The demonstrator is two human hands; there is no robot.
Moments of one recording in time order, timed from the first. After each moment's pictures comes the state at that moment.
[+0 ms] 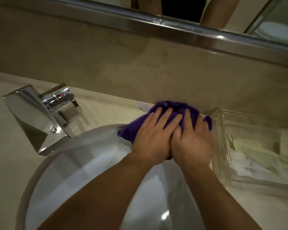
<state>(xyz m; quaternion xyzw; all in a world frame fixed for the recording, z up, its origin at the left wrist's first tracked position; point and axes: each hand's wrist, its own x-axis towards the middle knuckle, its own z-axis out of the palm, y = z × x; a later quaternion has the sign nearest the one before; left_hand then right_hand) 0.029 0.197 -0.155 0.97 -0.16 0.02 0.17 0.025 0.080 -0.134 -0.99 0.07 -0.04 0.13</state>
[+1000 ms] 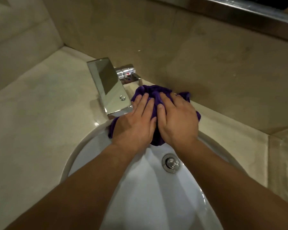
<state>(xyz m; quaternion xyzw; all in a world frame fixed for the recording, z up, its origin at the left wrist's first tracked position) -0.016 0.324 -0.168 0.99 0.09 0.11 0.09 0.055 0.210 -0.157 -0.94 -0.27 -0.12 0.16</state>
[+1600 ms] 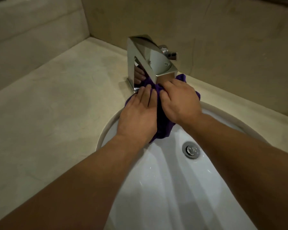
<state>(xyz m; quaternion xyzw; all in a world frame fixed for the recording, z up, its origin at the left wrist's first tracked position) -0.080 0.360 -0.178 0.99 0.10 0.10 0.02 0.019 0.259 -0.148 -0.90 -0.37 -0.10 0.18</state>
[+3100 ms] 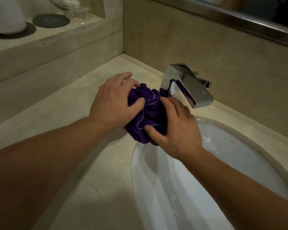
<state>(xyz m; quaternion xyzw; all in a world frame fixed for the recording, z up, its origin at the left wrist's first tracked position) -0.143 0.494 -0.100 0.95 0.16 0.21 0.19 -0.069 0.303 -0.127 -0.89 -0.40 -0.05 0.19</state>
